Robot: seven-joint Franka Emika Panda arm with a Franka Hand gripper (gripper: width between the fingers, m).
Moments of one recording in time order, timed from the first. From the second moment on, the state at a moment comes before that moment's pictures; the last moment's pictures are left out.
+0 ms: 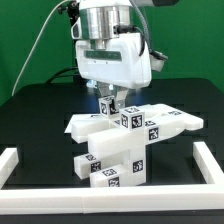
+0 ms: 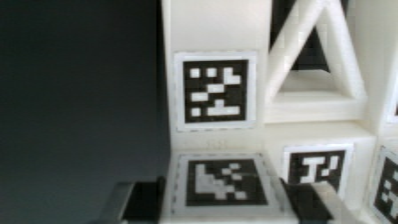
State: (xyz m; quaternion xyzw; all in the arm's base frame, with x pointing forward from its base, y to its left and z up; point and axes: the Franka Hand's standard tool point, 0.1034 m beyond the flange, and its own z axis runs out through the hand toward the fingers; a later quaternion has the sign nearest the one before) arm 0.532 -0.012 0.112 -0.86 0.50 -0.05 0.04
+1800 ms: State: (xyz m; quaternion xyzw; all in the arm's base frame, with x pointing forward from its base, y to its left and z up) arm 0.530 -0.014 0.113 -0.97 0.24 -0.03 0.01
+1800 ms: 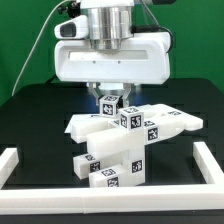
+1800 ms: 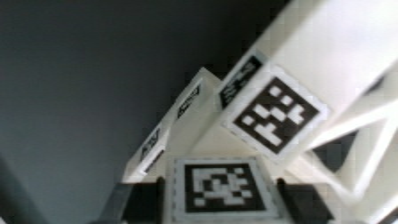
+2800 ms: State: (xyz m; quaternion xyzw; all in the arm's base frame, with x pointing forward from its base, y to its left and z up) arm 0.530 -0.011 0.111 -0.94 0.35 -0.03 0.02
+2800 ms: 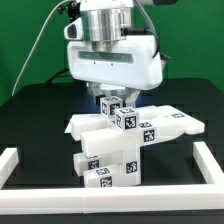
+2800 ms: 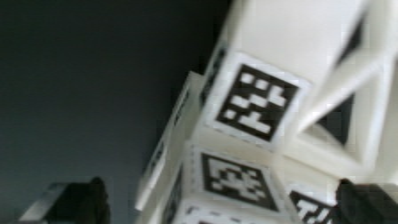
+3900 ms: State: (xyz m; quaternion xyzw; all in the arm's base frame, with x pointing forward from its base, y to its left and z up) arm 0.530 -0.016 0.111 -1.00 -0.01 -0.02 0.00
